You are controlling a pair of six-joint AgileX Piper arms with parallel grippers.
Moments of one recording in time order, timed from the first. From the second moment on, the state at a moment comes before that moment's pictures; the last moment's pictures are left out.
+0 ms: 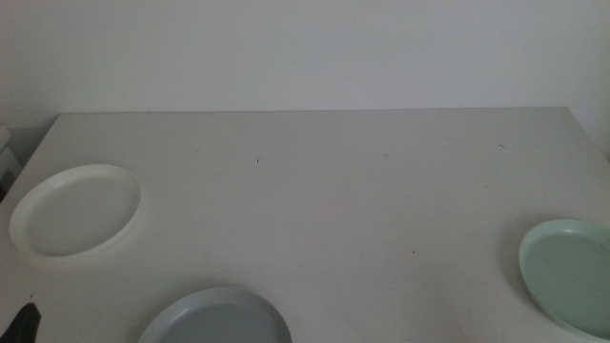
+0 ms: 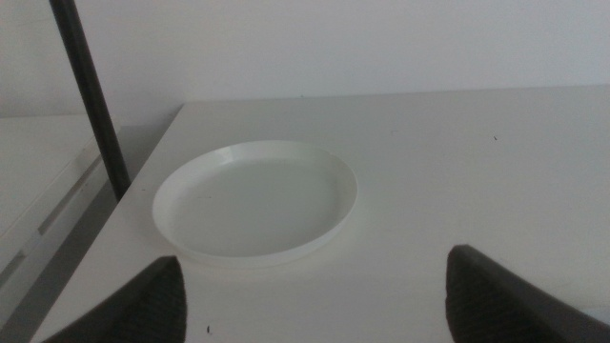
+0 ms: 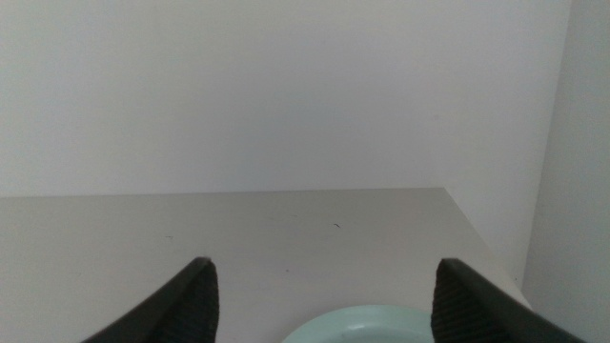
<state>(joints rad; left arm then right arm) 0.00 -0.01 0.03 0.09 0.22 -0.10 0.00 -0.01 0.03 -0.05 0.06 0.11</state>
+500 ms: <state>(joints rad) 0.00 0.28 -0.32 0.09 0.24 -0.10 0.00 -0.01 0.03 -0.05 0.06 0.11</state>
